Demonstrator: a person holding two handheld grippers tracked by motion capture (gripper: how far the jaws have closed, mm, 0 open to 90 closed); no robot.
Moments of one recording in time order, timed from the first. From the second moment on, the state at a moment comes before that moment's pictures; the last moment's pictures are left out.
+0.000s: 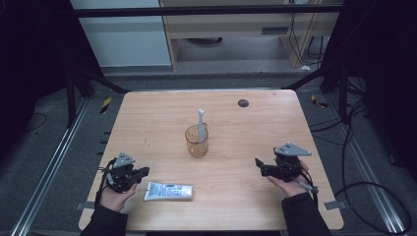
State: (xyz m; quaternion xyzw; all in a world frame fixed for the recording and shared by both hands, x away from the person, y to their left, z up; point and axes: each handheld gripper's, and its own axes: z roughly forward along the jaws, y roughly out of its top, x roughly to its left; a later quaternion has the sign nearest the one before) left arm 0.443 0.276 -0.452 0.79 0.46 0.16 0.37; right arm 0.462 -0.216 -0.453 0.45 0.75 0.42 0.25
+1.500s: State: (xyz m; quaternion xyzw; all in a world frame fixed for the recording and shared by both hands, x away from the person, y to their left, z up) left arm 0.390 0.256 -0.473 0.84 0.42 0.10 0.33; right arm 0.453 -0.227 -0.470 0.46 0.76 0.40 0.24
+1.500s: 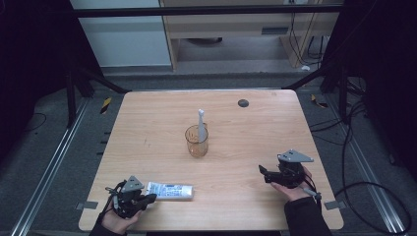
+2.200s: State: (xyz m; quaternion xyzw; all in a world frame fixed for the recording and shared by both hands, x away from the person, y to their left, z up) left arm 0.401 0.253 -0.478 0.84 0.43 0.11 0.32; right arm 0.454 -0.228 -0.470 0.46 0.75 0.40 0.24
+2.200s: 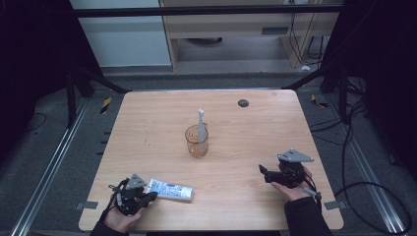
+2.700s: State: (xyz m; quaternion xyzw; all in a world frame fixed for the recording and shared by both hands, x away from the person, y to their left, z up) left arm 0.431 0.244 -0.479 0.83 0.44 0.12 0.32; right arm 0.455 -0.228 -0.471 0.46 0.76 0.40 0.24
